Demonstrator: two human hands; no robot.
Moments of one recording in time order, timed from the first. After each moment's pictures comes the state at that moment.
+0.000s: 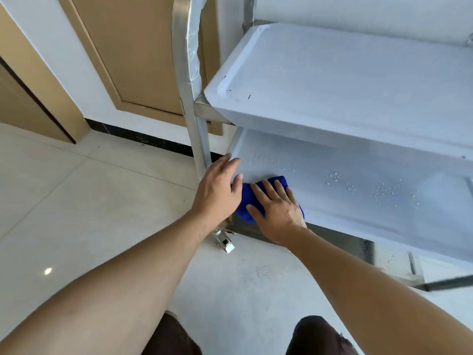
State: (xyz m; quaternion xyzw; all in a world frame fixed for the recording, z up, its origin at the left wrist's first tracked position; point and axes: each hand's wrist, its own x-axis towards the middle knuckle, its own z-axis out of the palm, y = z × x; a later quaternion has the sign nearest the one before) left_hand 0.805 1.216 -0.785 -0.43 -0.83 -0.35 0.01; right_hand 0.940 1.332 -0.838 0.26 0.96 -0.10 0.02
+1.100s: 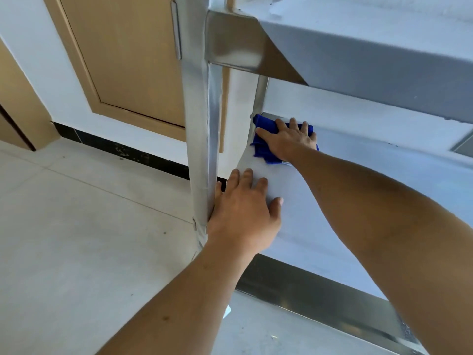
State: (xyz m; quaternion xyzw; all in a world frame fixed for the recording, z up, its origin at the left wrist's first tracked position) left_hand 0.755 1.294 -0.871 -0.44 -0.88 -0.17 0.04; right_hand 0.707 1.527 -0.858 0.43 0.90 -0.06 -0.03
